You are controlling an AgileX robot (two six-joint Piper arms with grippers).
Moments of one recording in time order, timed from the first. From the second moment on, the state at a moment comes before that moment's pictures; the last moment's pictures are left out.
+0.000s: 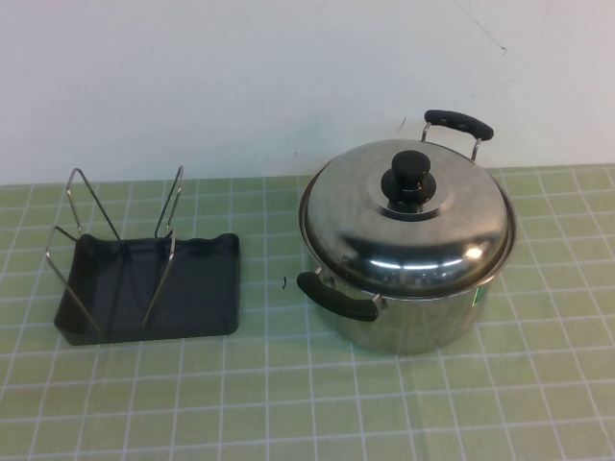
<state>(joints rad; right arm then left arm) -0.11 0.58 -0.73 -0.98 -0.46 0.56 -0.06 -0.01 0.01 0.08 -0.26 -0.32</state>
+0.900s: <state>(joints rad) 0.32 1.47 -0.86 -0.77 -0.60 0.28 -0.06 -0.01 -0.03 0.09 -0.15 -0.32</state>
